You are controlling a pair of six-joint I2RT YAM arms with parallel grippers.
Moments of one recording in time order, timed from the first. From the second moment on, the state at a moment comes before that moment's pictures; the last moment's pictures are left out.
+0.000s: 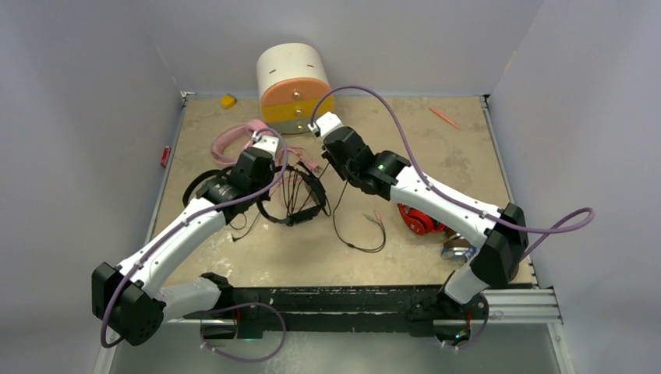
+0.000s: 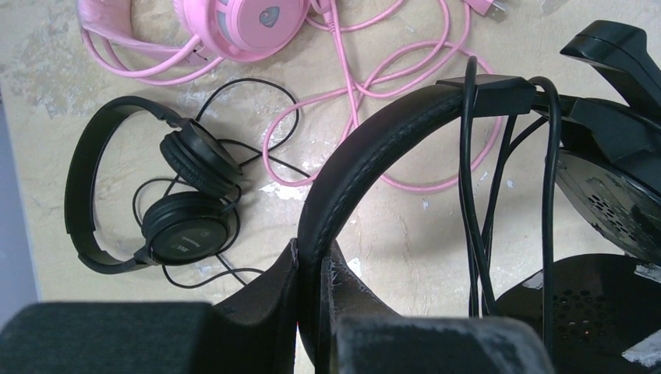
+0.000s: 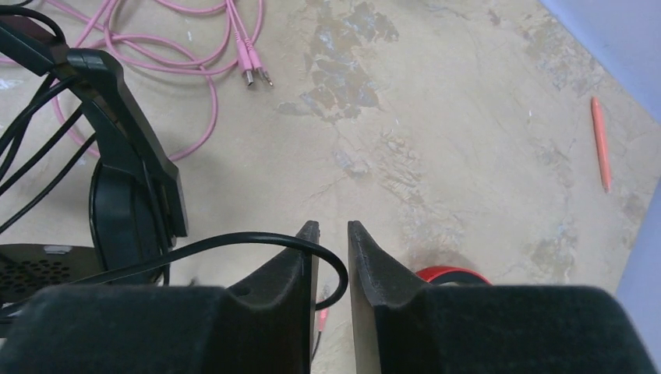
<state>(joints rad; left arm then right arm) -0.54 1.13 0.97 -0.63 -0.38 -0.17 0.90 1.58 1.47 -0.59 0.48 -0.03</state>
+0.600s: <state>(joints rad) -0.55 1.16 1.00 -0.75 -0.05 -0.14 0.76 1.68 1.50 -0.45 0.08 -0.07</state>
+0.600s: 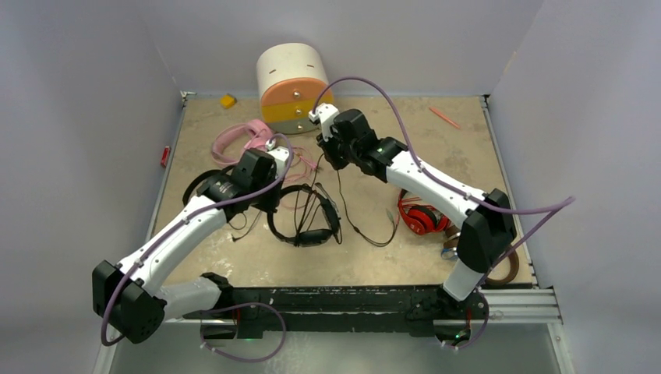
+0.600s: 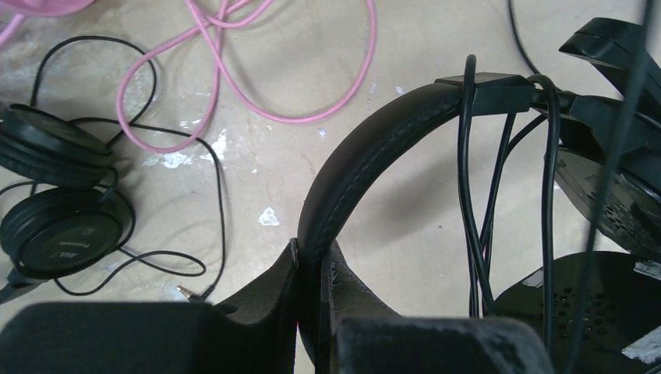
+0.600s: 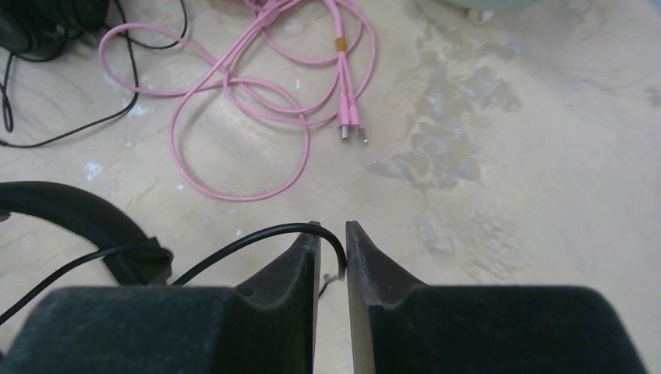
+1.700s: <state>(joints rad) -0.55 1.05 1.32 -0.98 0.30 -0.32 0.63 1.60 0.68 0.56 -0.52 0.29</state>
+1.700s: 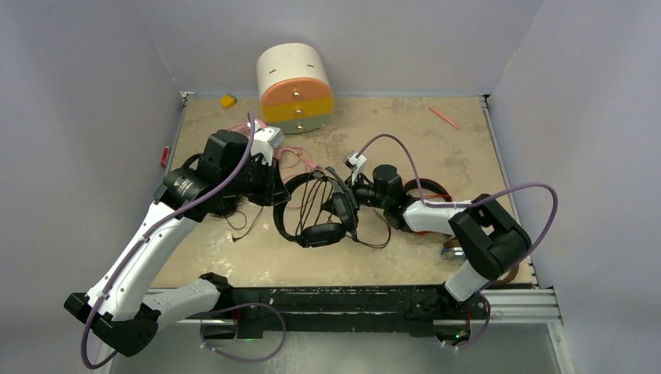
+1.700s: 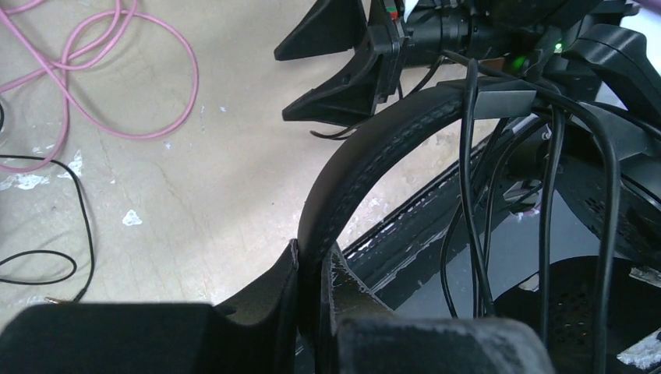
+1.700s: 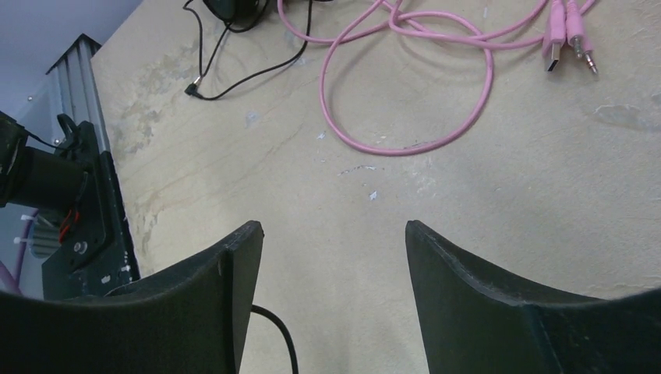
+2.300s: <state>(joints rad) -0.55 1.07 1.33 -0.98 0.31 -0.34 0.63 1.30 0.41 0.59 -0.30 0.37</state>
